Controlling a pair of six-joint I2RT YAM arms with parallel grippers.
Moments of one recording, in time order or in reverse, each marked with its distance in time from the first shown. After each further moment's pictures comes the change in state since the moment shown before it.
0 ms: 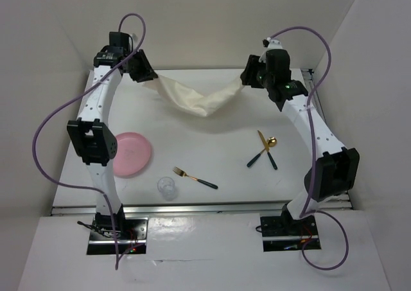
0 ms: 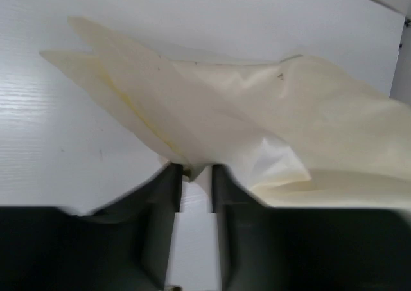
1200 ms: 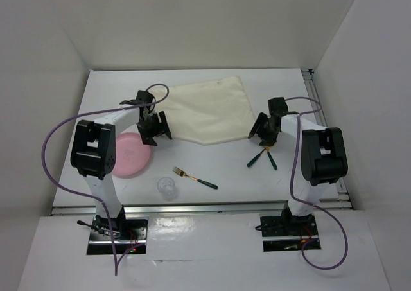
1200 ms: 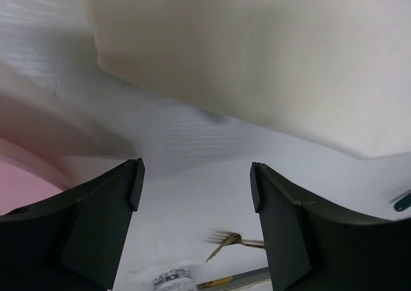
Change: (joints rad) left arm -0.114 -0.154 -0.895 0.221 -0.076 -0.048; right arm -0.174 0.179 -0.515 -0.051 -0.135 0.298
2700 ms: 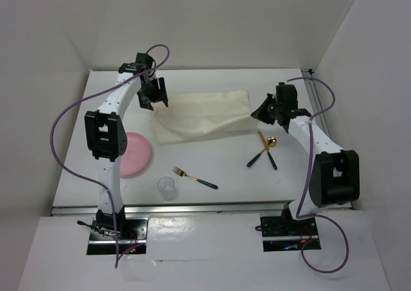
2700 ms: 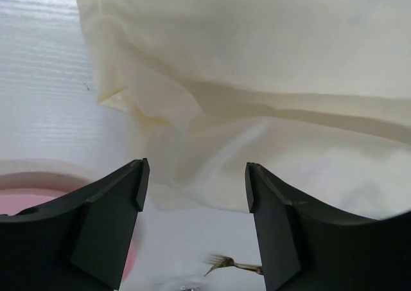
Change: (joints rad) left arm 0.017 0.283 0.796 -0.372 -0.090 0.153; right arm 0.004 -0.265 0.015 0.160 -0.060 0.062
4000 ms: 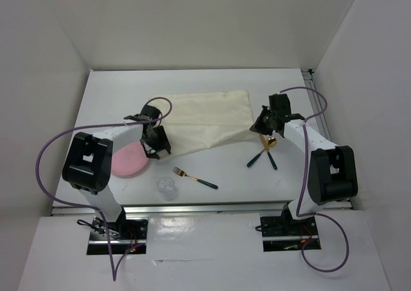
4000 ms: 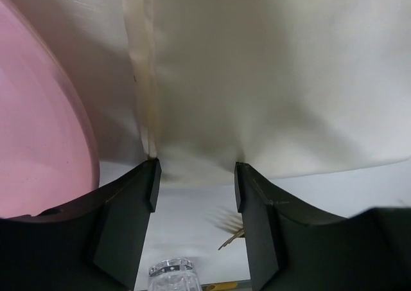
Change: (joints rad) left arm -0.136 -0.457 -1.061 0.460 -0.052 -0.316; right arm 0.043 0.045 -0.094 -0.063 0.065 -0.035
